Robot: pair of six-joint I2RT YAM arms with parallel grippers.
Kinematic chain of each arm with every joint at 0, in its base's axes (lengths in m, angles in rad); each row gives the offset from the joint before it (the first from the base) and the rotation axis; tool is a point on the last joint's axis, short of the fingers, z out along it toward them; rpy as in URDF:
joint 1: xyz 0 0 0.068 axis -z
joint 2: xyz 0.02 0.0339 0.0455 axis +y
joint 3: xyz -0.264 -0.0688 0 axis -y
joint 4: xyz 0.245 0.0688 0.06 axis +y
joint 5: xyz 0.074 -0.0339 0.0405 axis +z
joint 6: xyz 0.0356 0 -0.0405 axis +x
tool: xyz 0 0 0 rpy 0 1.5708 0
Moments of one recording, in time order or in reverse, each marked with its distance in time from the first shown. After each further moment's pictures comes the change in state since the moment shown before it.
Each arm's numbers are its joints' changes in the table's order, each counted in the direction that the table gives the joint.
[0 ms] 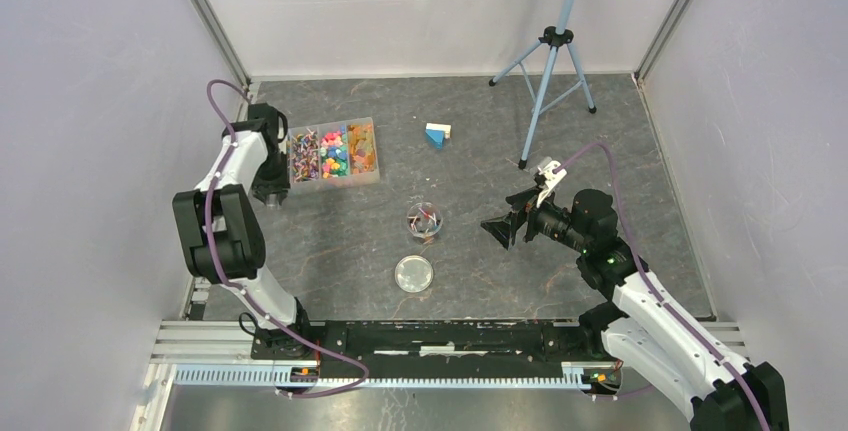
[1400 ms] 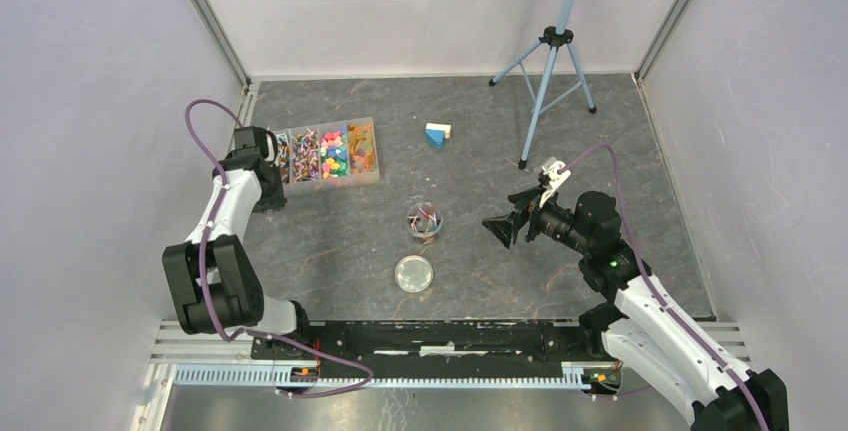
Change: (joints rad) left arm -0.042 -0.287 -0.291 -0.240 -0.052 -0.006; right arm 0.000 -0.031 -0.002 0.003 -0.019 0.018
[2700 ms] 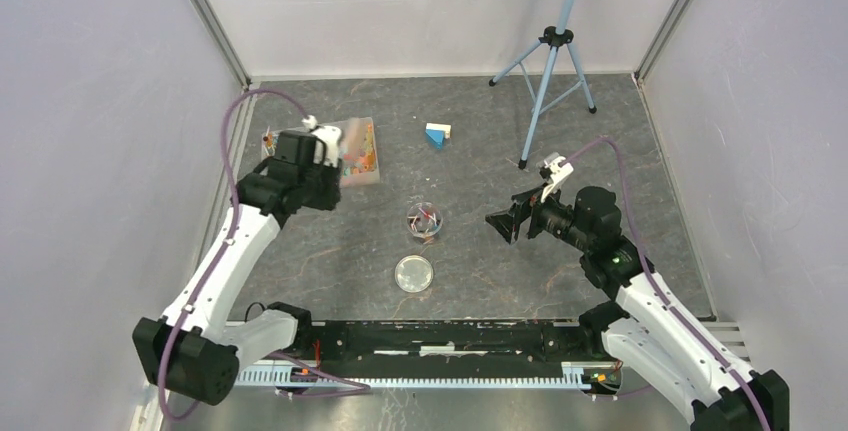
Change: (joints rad) left arm 0.418 -0.347 0.030 0.085 -0.189 -0.019; right arm 0.000 0.002 0.051 0.104 -0.062 0.021
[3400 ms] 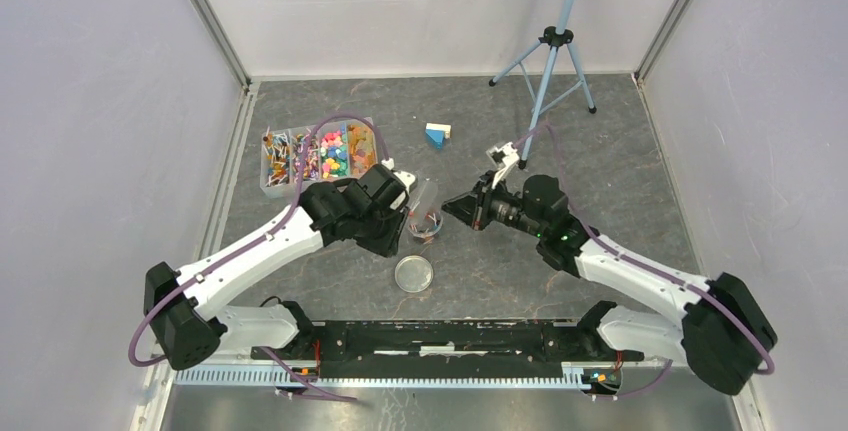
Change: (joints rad) left arm 0.620 0.133 0.073 0.197 0.037 -0.373; right arm -0.256 0.364 0.078 -0.410 -0.032 0.326
